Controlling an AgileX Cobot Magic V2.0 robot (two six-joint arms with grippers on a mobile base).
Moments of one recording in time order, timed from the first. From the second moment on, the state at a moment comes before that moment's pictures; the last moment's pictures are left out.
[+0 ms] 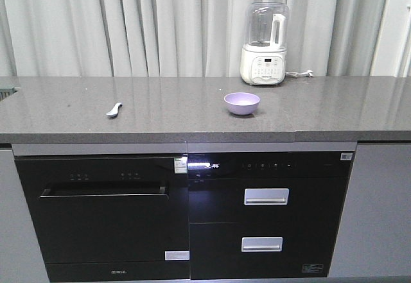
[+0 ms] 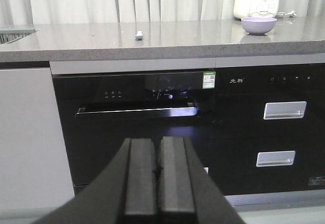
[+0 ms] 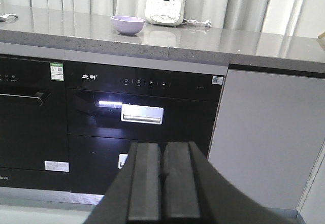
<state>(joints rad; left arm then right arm) -0.05 -0.01 0.03 0.00 0.14 0.00 -0.01 -0.01 0.03 -0.09 0.15 0.00</state>
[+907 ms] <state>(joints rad) -0.05 -0.01 0.03 0.00 0.14 0.00 -0.01 -0.01 0.03 -0.09 0.15 0.00</state>
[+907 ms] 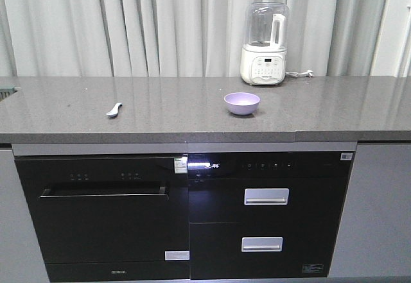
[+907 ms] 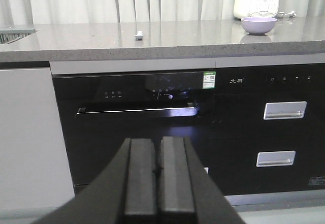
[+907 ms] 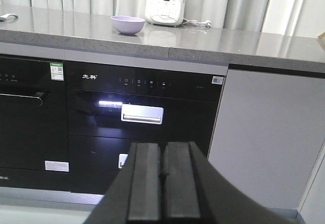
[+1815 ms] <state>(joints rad) -0.05 -0.01 0.03 0.00 0.14 0.00 -0.01 -0.01 0.03 -0.09 0.15 0.00</state>
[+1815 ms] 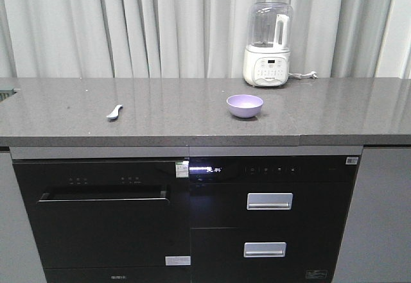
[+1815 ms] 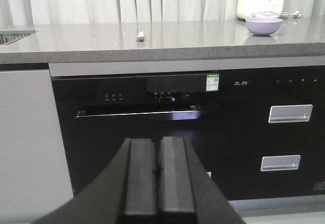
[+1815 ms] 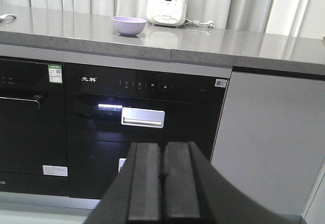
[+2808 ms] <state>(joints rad) -0.05 -0.01 0.03 0.00 0.14 0.00 -0.01 -0.01 0.03 -0.09 0.15 0.00</state>
